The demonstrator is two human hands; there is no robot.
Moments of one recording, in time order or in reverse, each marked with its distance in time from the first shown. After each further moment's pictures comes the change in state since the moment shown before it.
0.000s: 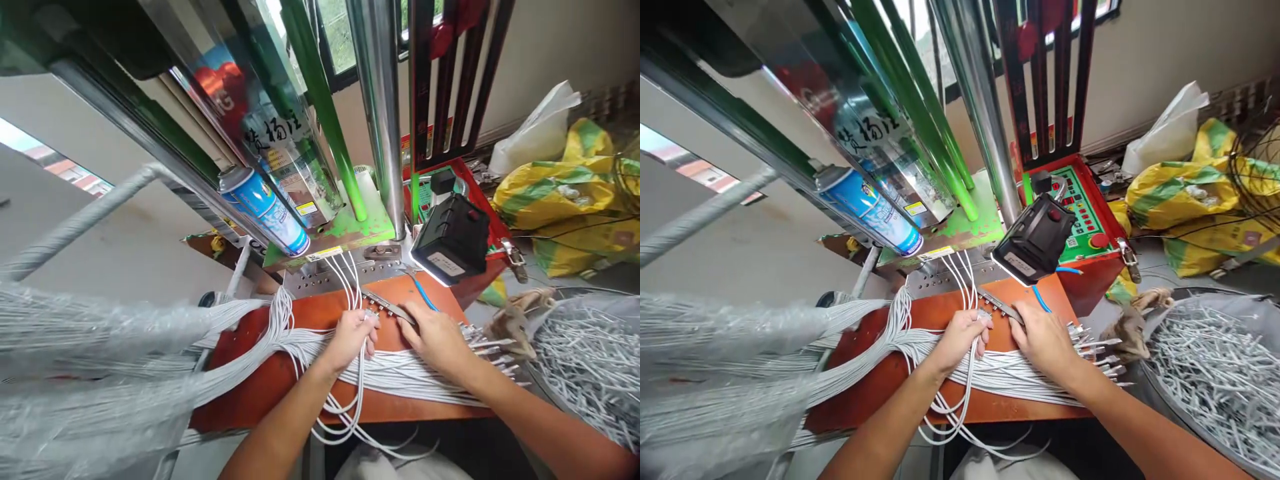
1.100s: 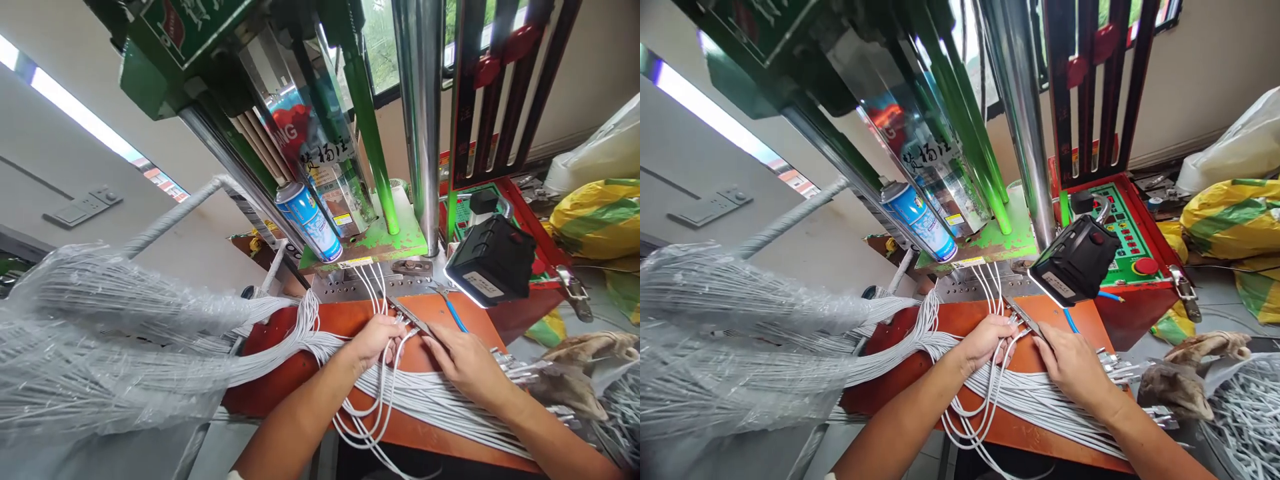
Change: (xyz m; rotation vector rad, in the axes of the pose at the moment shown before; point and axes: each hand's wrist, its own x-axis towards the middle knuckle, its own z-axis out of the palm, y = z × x) left_hand 0.019 0.015 0.002 -0.080 -0.116 -0.190; right_hand 0.005 0.019 0.008 0.180 -0.002 -0.258
